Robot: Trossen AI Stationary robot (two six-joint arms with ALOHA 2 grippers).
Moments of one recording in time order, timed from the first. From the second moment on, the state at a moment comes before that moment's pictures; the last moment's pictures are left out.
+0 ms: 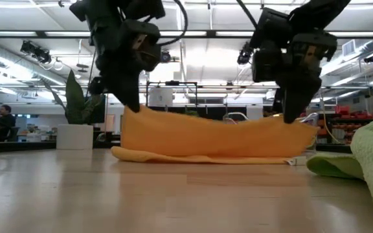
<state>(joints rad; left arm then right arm) -0.06 1.60 1.05 -0.59 0.05 -0.79 -0.09 1.43 0.77 -0.48 -0.38 0.26</state>
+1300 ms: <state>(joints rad) -0.12 1.65 1.05 -0.57 0.08 -0.93 -0.04 1.48 0.76 -0.40 -0.39 0.32</state>
